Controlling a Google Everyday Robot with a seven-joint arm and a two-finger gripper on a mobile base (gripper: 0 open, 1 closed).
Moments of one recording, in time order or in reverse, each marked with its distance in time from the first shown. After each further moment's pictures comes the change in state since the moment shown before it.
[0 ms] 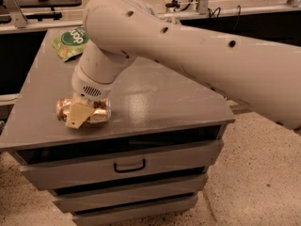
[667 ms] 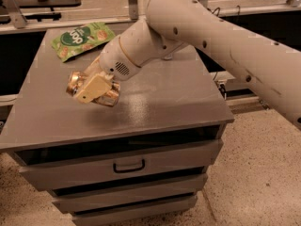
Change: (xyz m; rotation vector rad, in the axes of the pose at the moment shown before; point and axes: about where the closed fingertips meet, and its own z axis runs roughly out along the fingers) arm -0.001 -0.037 -0.049 -0.057 -0.345 0.068
